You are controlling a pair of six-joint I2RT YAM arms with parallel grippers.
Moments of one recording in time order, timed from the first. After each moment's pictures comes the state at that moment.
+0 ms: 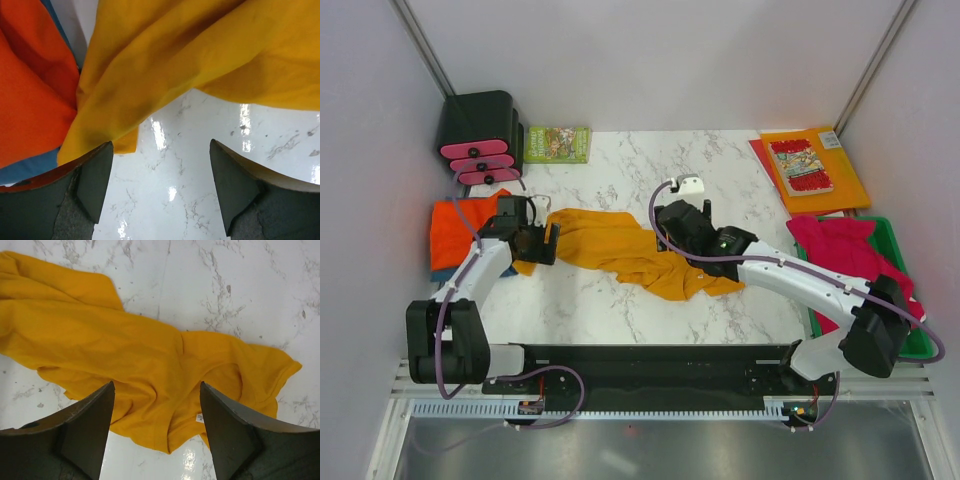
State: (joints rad) left arm -0.01 1.32 0.85 -0.52 0.06 0.17; right arm 0.91 1.43 1.19 -0.45 0.58 0.51
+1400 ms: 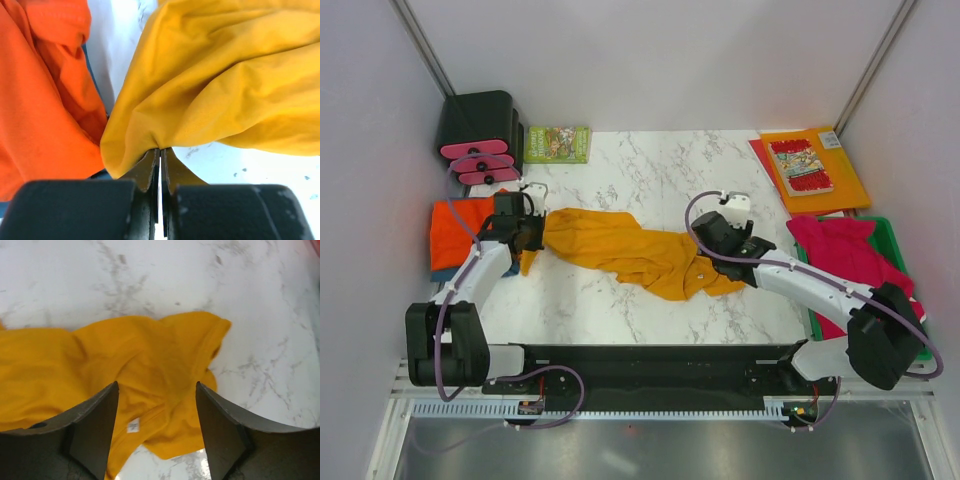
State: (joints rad) left arm -0.01 1.33 0.81 -0.32 0.03 0.17; right arm 0.76 1.35 0.90 -0.41 0.68 0.67
